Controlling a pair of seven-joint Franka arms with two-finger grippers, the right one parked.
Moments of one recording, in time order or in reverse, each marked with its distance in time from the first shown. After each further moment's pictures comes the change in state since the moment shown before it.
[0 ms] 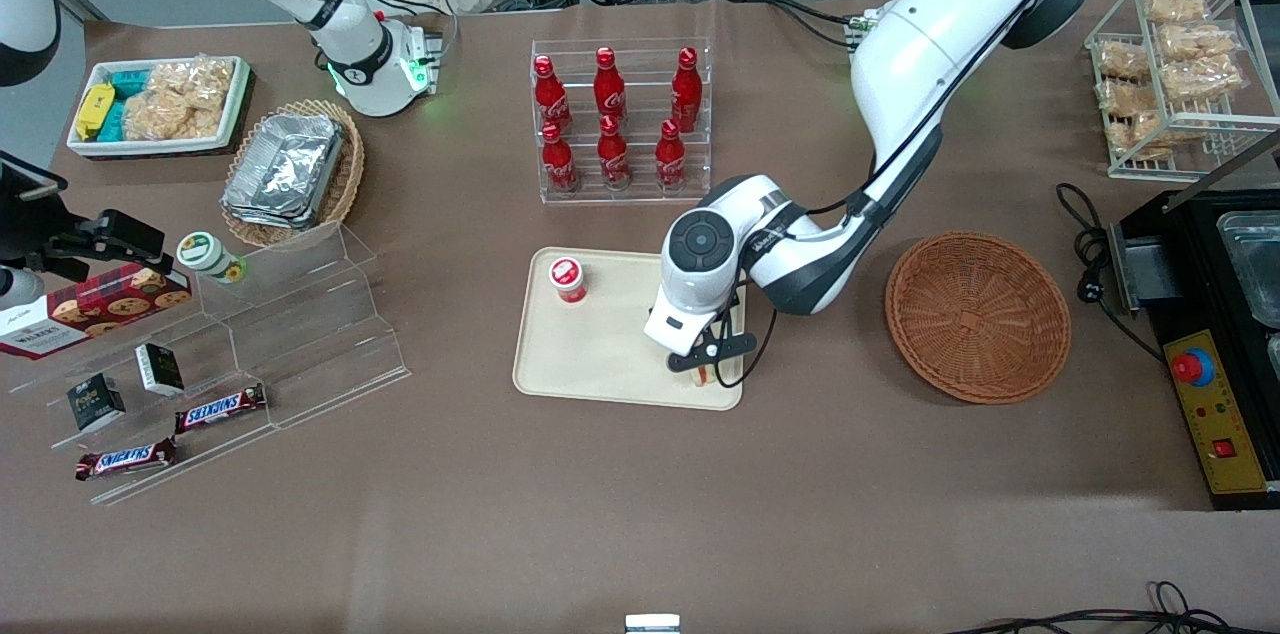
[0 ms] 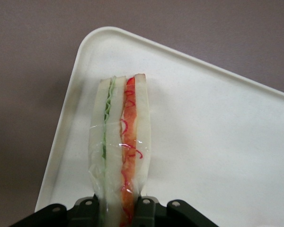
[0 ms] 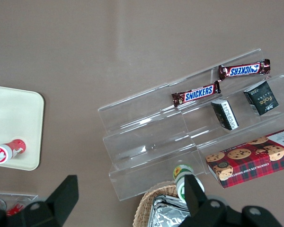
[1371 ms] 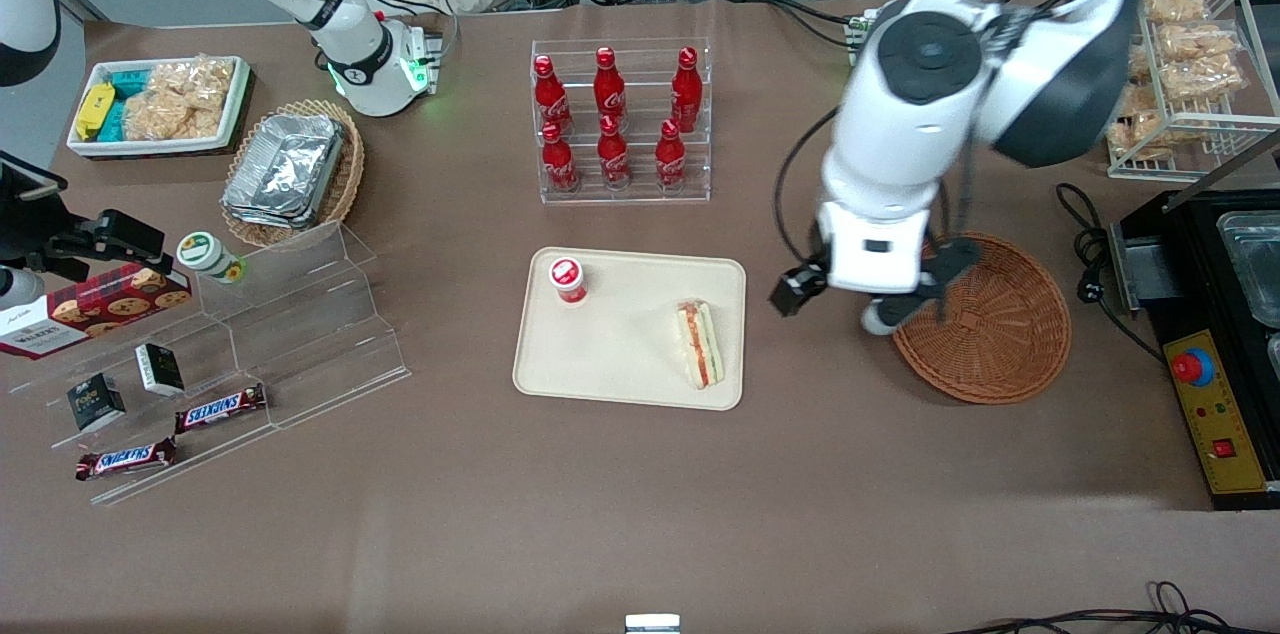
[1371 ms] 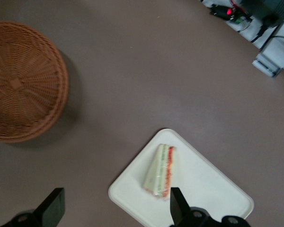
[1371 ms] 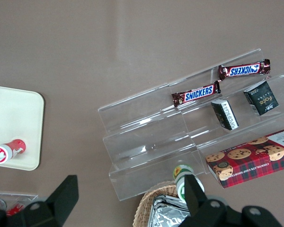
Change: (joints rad) arm 0.012 -0.538 0.311 0.041 -0.306 -0.346 0.070
